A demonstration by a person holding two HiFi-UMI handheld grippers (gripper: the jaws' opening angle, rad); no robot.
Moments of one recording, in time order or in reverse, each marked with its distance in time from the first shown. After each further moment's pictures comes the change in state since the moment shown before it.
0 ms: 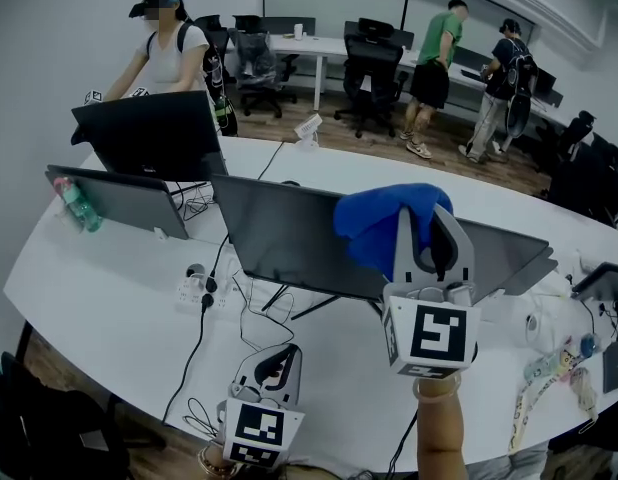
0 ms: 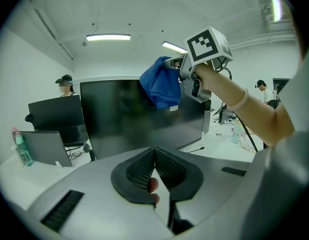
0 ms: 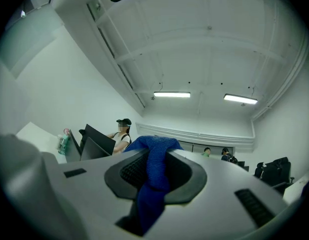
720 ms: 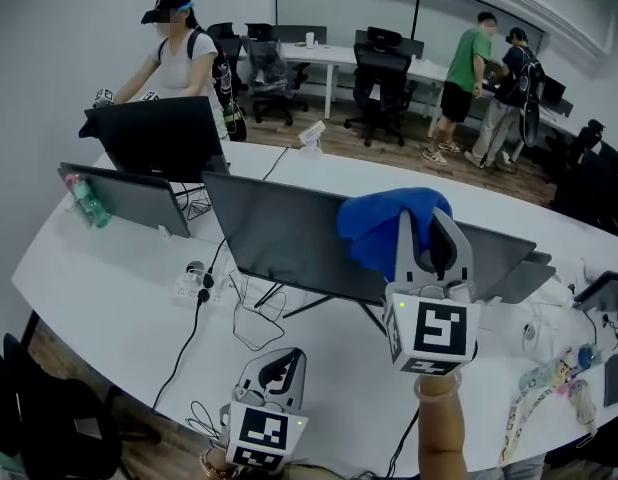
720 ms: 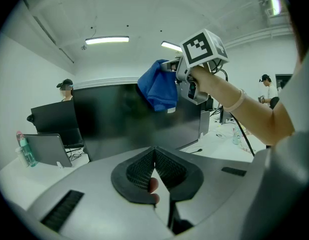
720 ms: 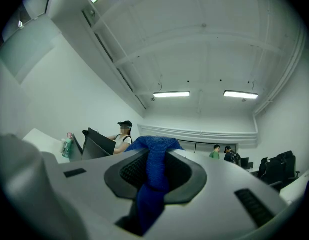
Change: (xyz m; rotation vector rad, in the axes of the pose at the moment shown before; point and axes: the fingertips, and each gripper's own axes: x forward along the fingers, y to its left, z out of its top) left arm -0.001 -0.048 0.011 0.008 -0.003 0.040; right arm -0.015 -0.036 -0.009 0.044 -0.007 0.041
